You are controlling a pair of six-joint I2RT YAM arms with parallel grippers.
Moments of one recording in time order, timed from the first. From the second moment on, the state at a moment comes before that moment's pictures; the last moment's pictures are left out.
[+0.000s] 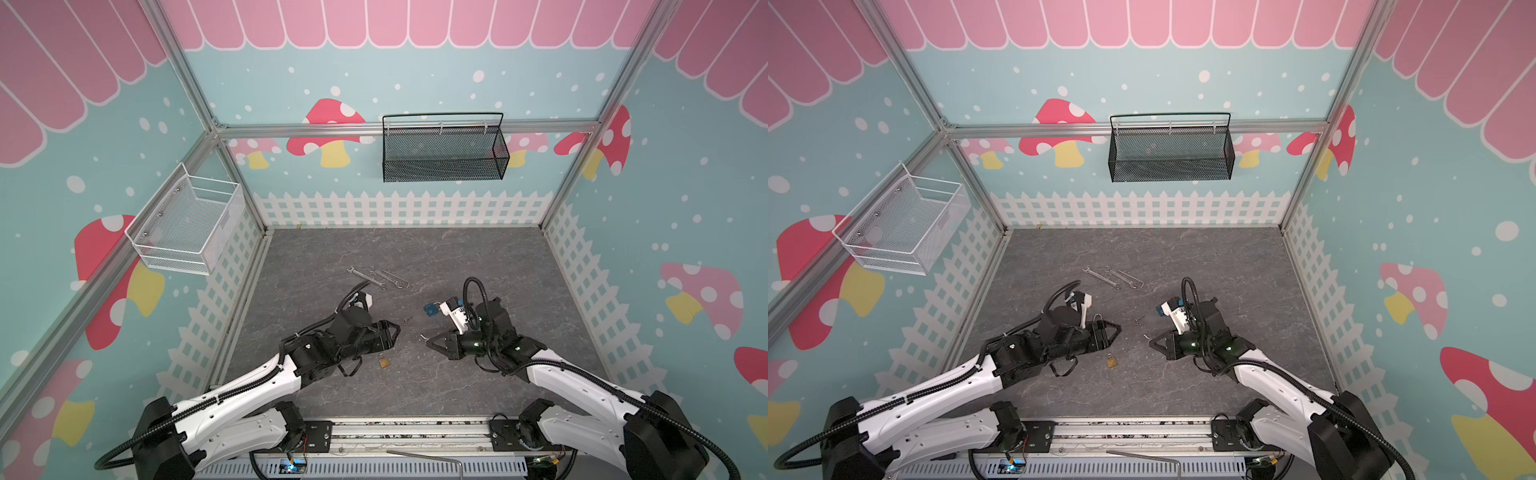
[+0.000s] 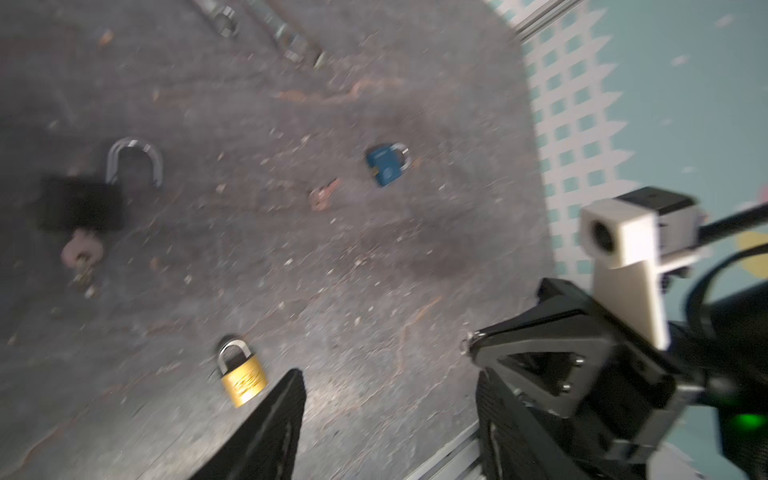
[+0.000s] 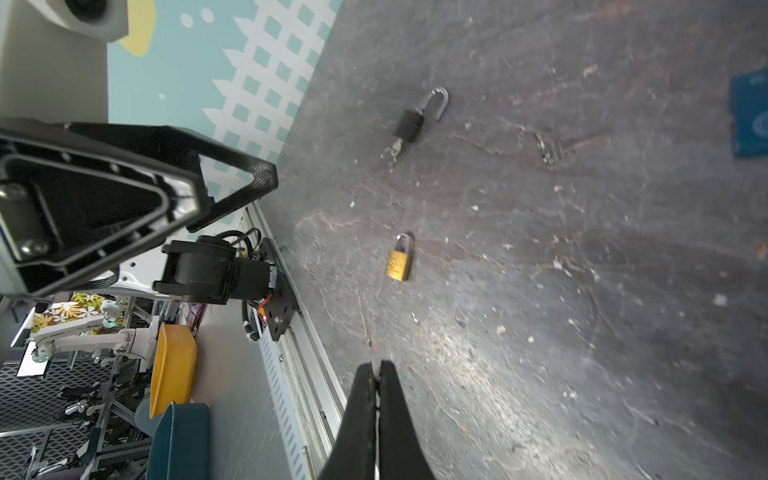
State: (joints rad) left arm -0.89 1.04 0.72 -0.42 -0.06 -0.99; right arm 0.58 1.07 0.47 -0.04 -0.65 0.52
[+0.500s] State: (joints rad) left arm -0.98 1.45 0.86 -0.67 -0.18 -1.12; right arm 0.58 1.09 0.38 -0.06 -0.63 0.49
